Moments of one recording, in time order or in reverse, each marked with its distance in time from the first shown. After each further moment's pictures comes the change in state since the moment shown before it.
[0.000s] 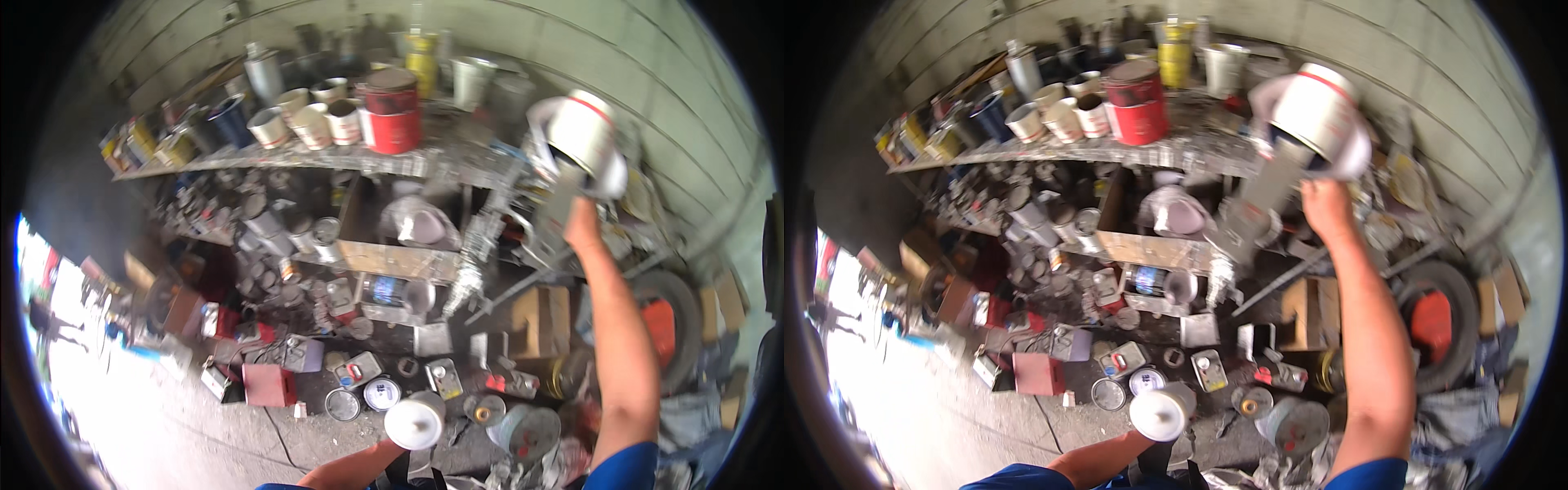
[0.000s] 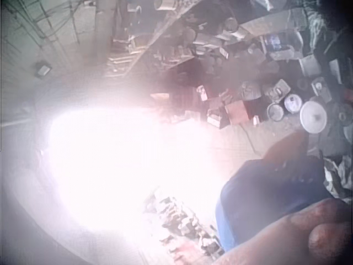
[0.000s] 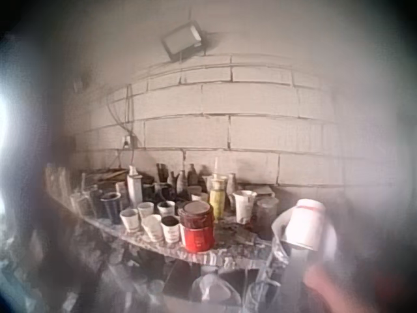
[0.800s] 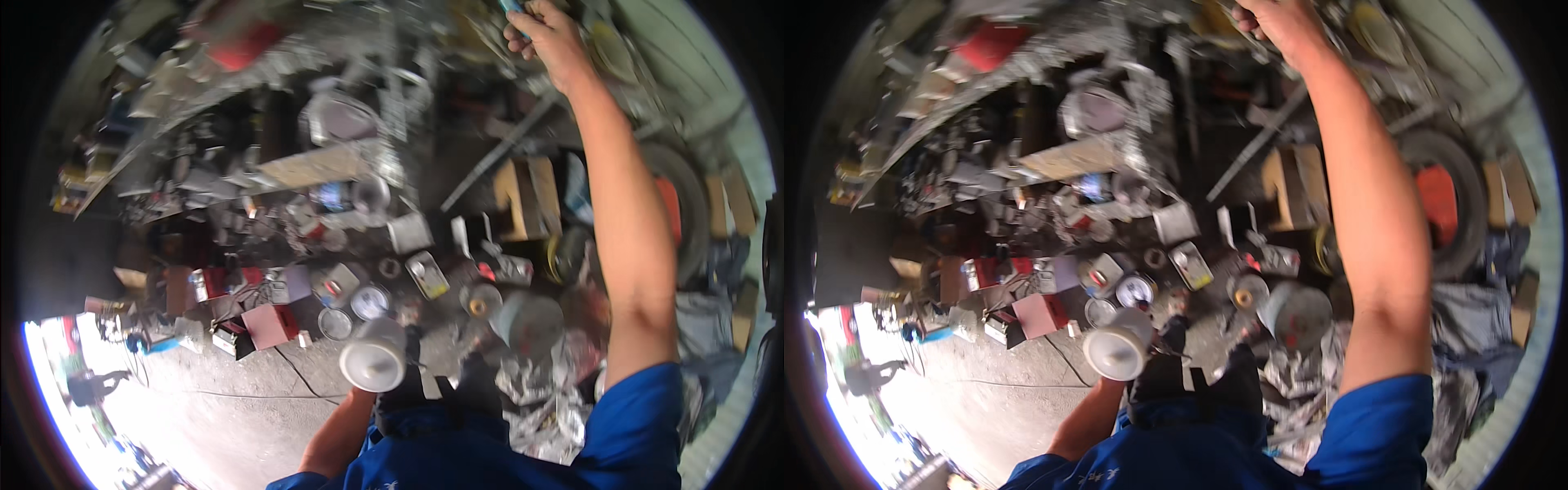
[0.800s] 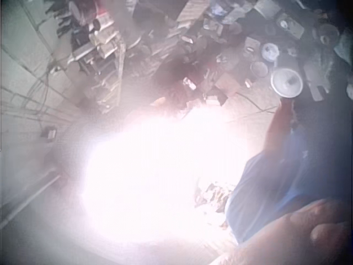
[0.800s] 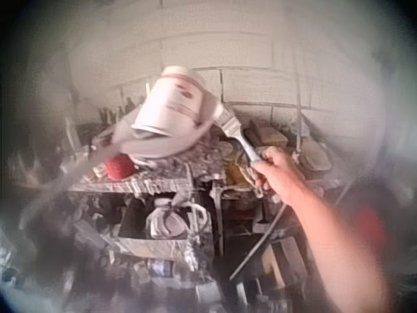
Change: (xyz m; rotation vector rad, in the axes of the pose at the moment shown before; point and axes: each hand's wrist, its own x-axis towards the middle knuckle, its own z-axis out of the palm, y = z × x) left_hand -0.029 0.041 0.057 0.675 0.210 0.006; right_hand 0.007 0.088 -0.016 0.473 0.006 -0.049
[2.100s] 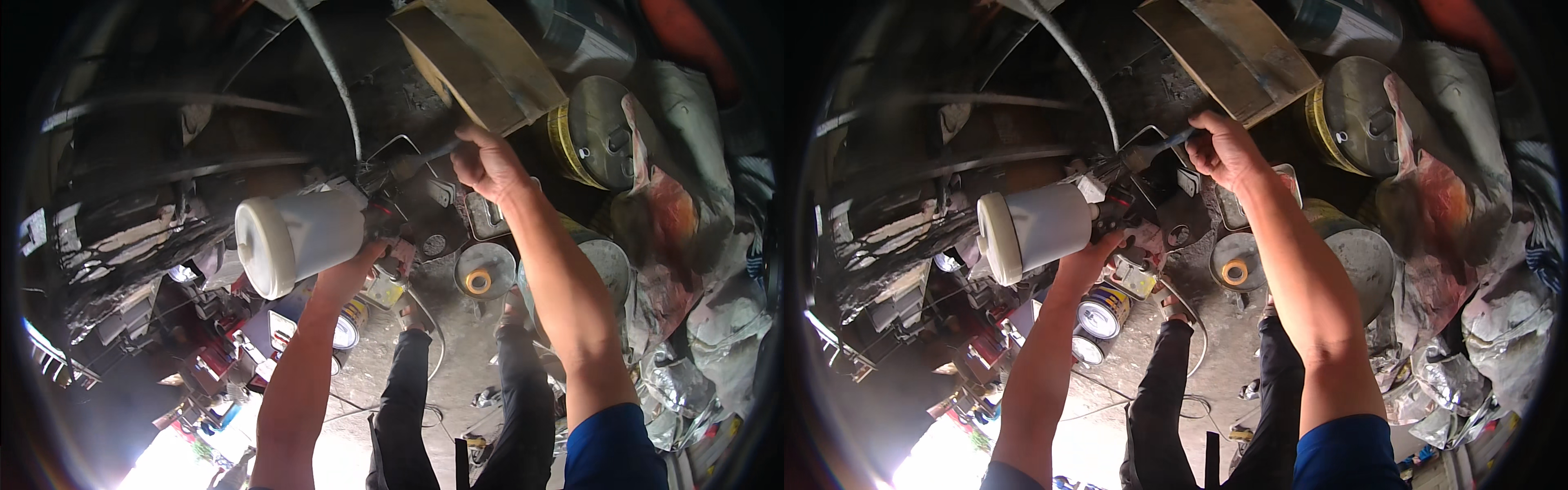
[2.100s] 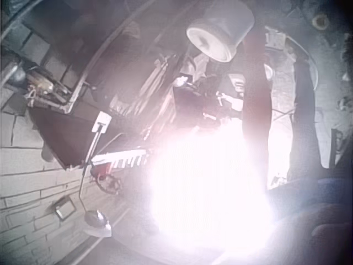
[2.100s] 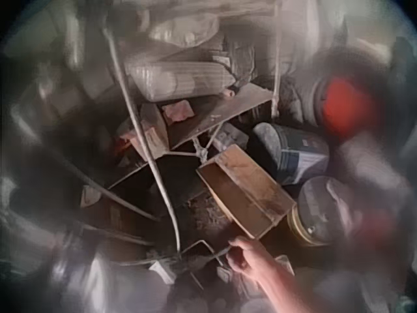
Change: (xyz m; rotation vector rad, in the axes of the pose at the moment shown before) left_hand 0.338 -0.196 0.204 0.530 -0.418 -0.131; right_hand -0.445 0.408 0.238 1.592 0.431 1.206
